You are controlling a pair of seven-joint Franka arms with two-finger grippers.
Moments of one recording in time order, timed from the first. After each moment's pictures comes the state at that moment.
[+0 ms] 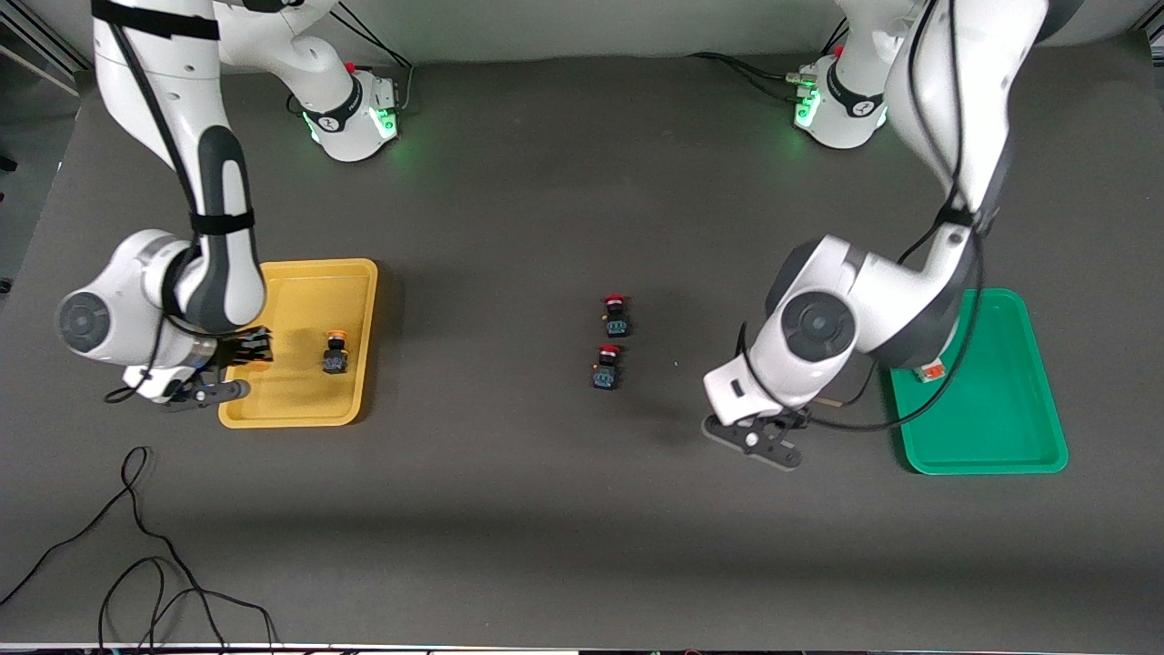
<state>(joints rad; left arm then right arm) -0.19 0.55 -0.29 -1.47 0.22 2.00 -0.11 0.72 0.55 -0.86 -2.08 0.46 2.22 -0.61</state>
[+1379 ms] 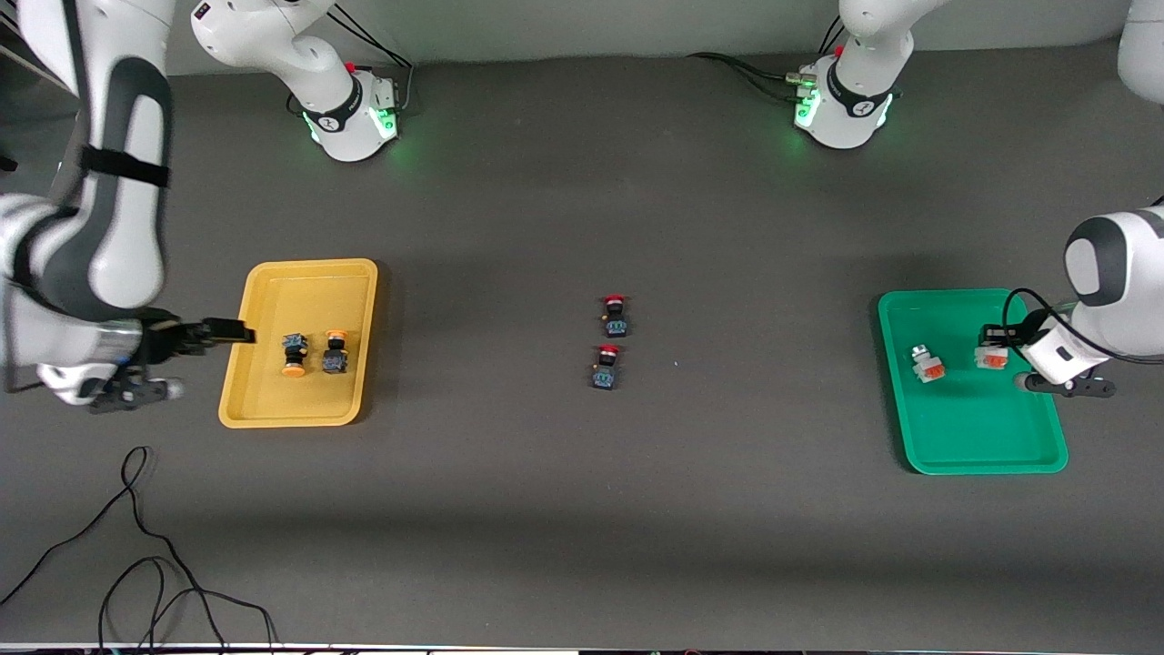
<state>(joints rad) 0.53 0.43 -0.26 -2.00 0.20 2.20 0.23 0.77 0.46 -1.08 -1.67 0.48 1.58 -0.51</state>
